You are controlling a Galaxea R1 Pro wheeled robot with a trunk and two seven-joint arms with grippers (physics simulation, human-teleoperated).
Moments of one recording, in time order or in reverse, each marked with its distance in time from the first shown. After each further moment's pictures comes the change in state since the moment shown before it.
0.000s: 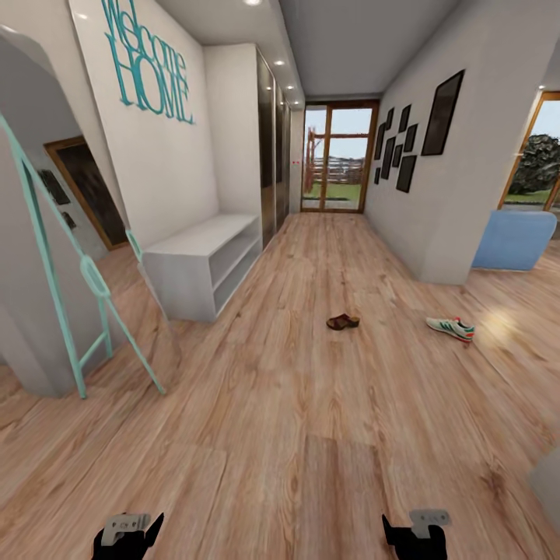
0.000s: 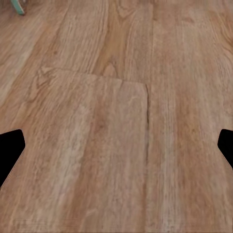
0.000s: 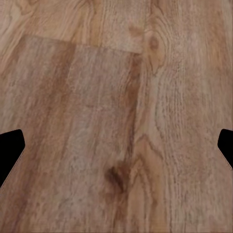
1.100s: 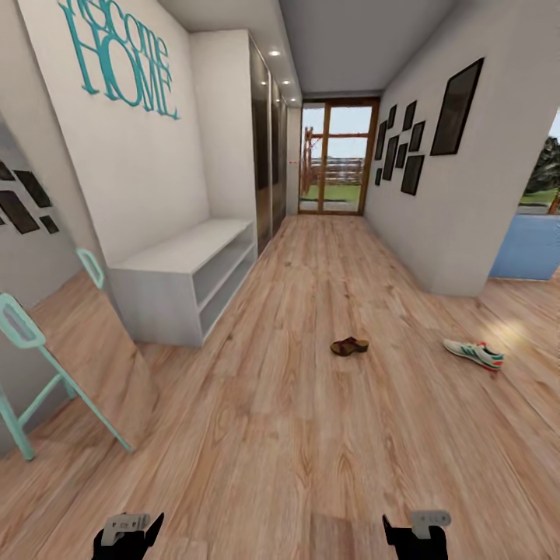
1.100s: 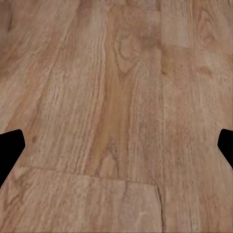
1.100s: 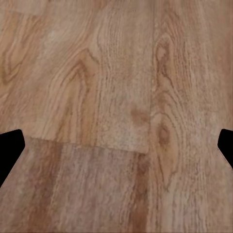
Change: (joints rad) left arm 0.000 0.000 0.000 0.000 0.000 0.000 0.000; right arm 0.002 0.000 0.000 -0.001 -0.001 0.000 -0.004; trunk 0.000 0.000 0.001
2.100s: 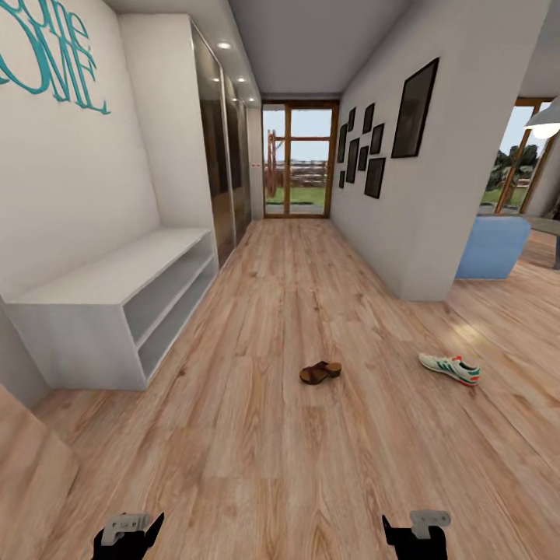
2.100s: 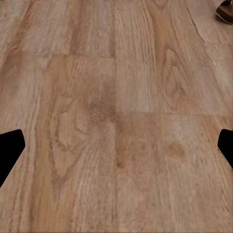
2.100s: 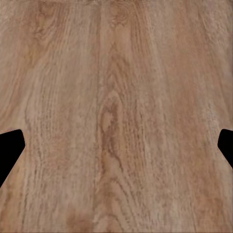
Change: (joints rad) left arm 0.000 0.000 -0.001 0.000 0.000 0.000 0.000; right arm 0.000 0.001 0.000 0.000 -0.001 0.000 0.000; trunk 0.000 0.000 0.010
